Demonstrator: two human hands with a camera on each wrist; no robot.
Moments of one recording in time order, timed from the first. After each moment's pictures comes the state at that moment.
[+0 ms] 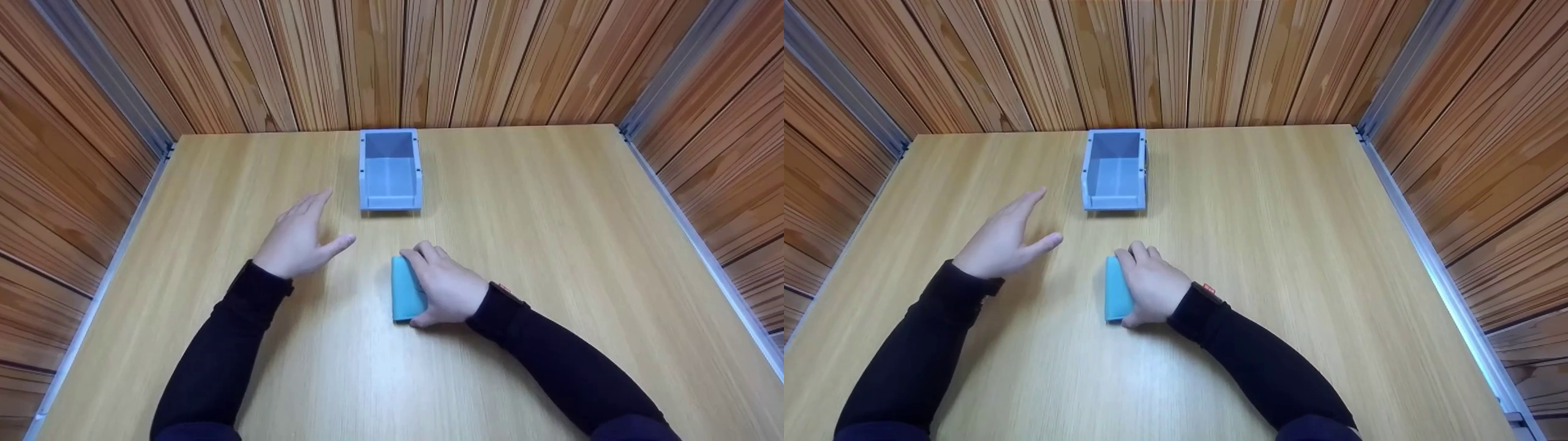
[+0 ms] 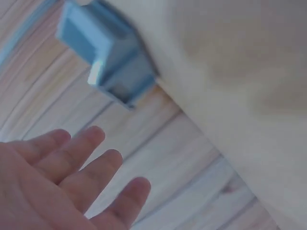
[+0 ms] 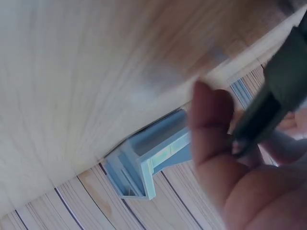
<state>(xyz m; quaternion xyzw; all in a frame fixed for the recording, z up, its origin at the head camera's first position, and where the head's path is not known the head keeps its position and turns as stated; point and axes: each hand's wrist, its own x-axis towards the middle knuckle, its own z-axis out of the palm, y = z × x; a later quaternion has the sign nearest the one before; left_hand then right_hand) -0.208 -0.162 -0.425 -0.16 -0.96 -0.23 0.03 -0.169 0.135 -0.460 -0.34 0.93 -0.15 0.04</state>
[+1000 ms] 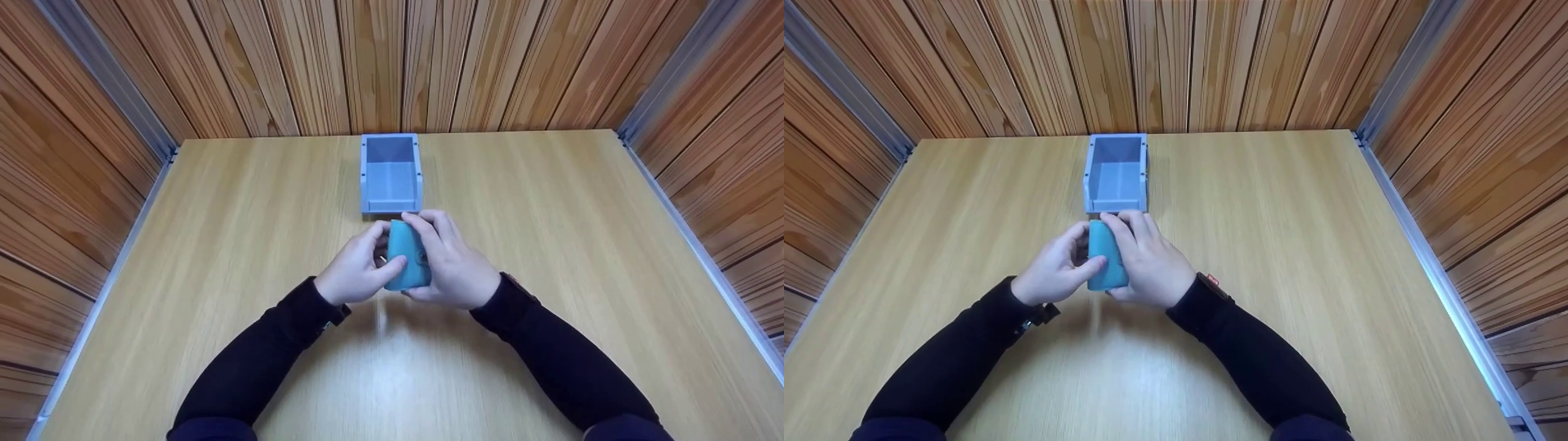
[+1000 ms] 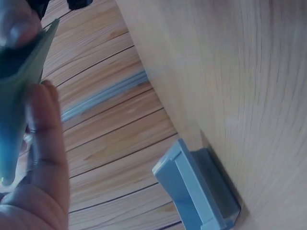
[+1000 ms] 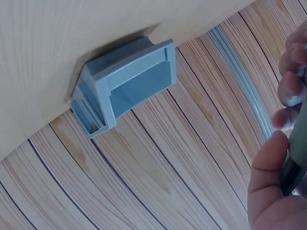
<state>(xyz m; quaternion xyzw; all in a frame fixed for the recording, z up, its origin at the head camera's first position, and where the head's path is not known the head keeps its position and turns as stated) -0.175 -0.078 -0.423 -0.29 -0.78 -0.54 -0.05 -0.171 0.134 -0.412 -0.41 0.86 -0.22 -0.19</state>
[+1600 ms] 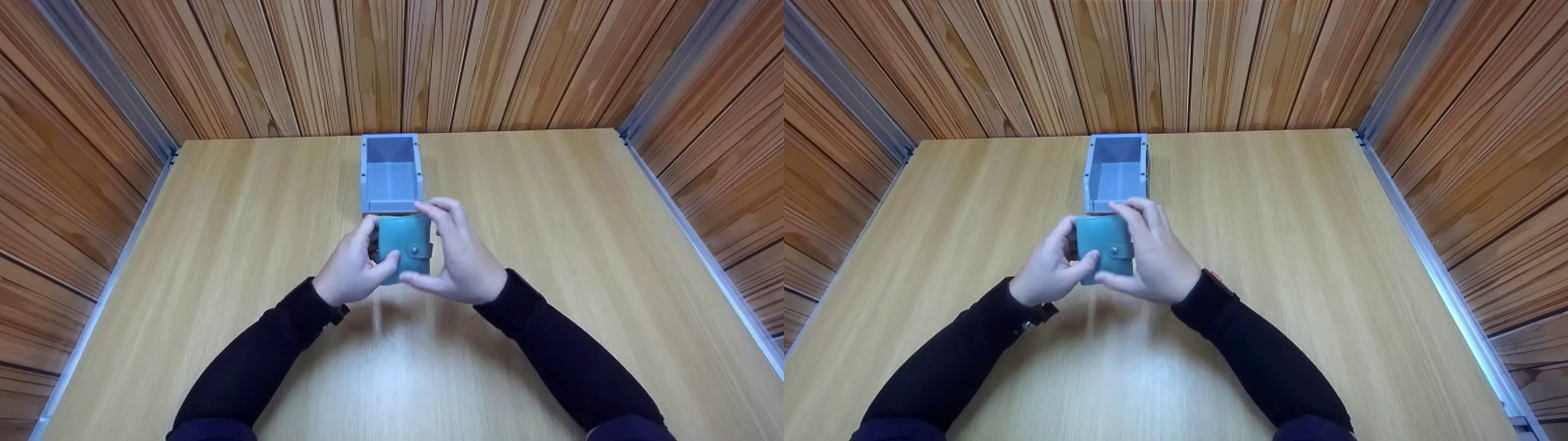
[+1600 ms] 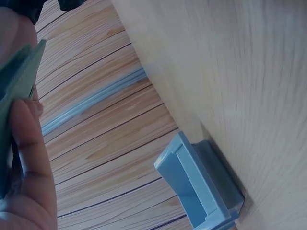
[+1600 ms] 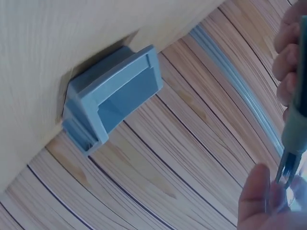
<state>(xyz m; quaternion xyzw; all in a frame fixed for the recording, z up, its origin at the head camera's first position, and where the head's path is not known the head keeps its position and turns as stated) -0.173 -0.078 -0.421 -0.28 -0.78 -0.56 0.02 -0.175 0.139 -0.404 -0.39 0.83 -0.35 -0.20</state>
